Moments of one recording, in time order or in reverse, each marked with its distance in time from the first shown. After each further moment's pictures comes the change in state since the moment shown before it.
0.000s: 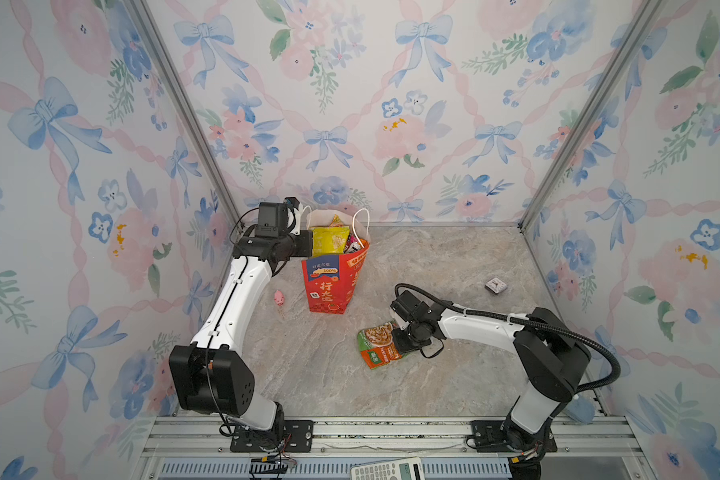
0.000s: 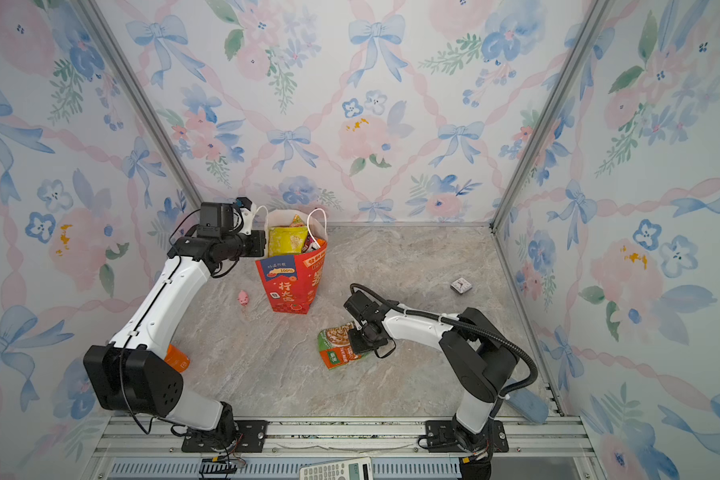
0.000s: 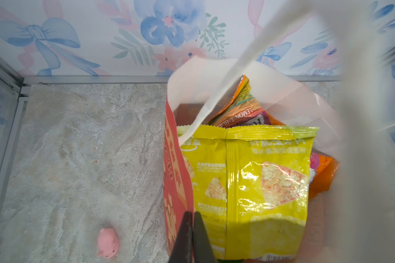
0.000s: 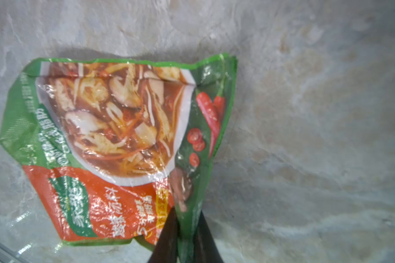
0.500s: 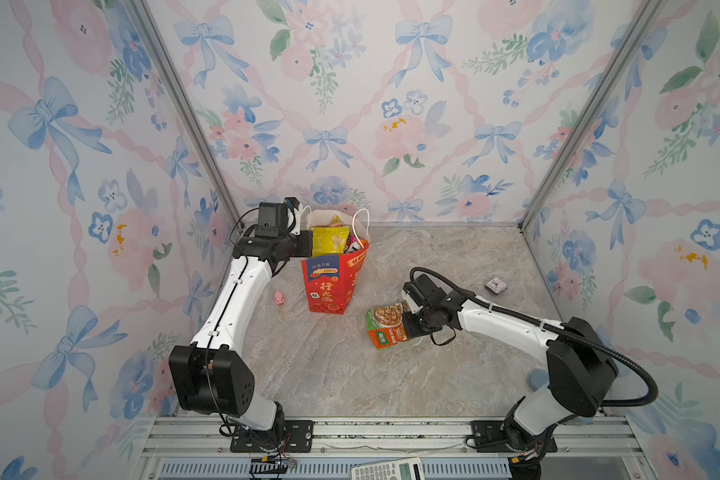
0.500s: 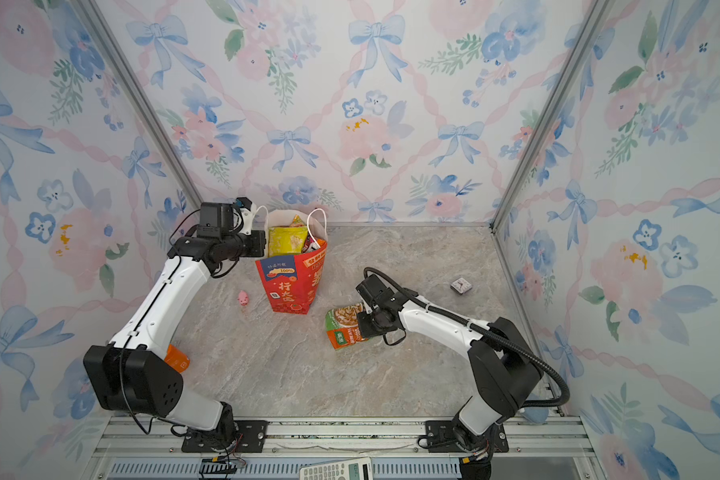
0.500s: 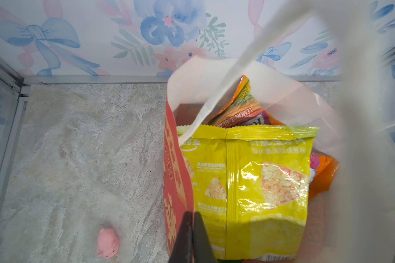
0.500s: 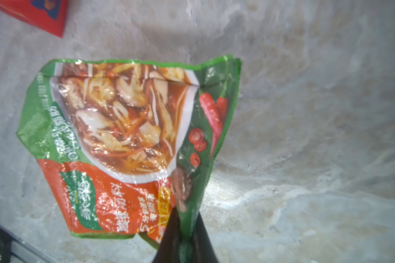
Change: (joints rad) left arm 0.000 0.000 0.000 0.000 0.000 0.000; right arm -0.097 -0.166 0.076 -0.088 0.053 -0.035
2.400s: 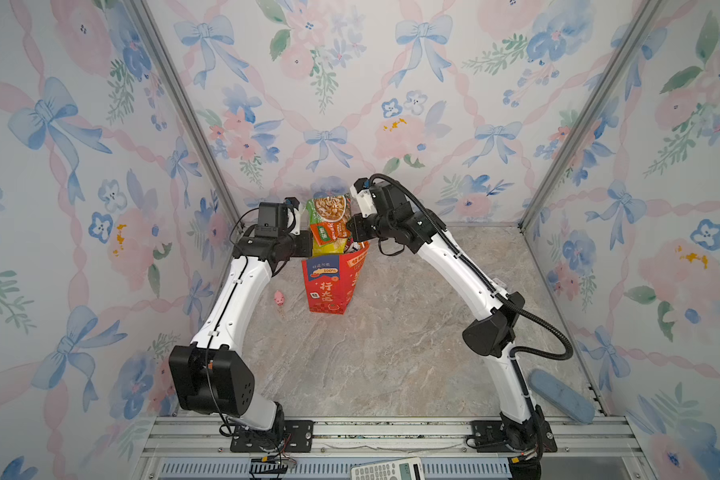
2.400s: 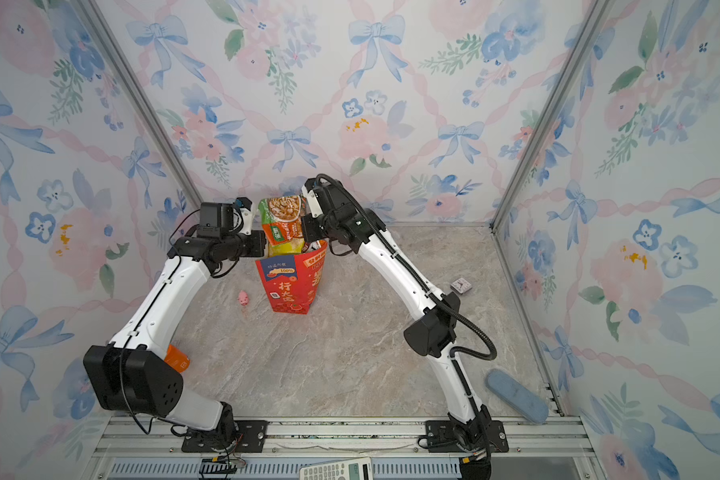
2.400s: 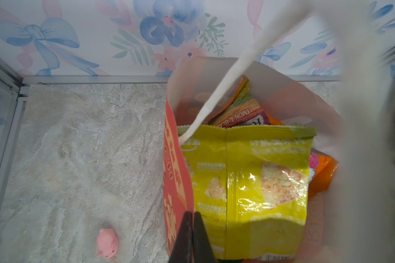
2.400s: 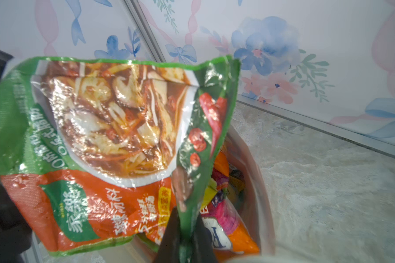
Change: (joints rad) left arm 0.000 -0.001 0.000 0.000 0.003 0.000; right arm 0.003 0.684 1.465 -0.217 -0.025 -0.173
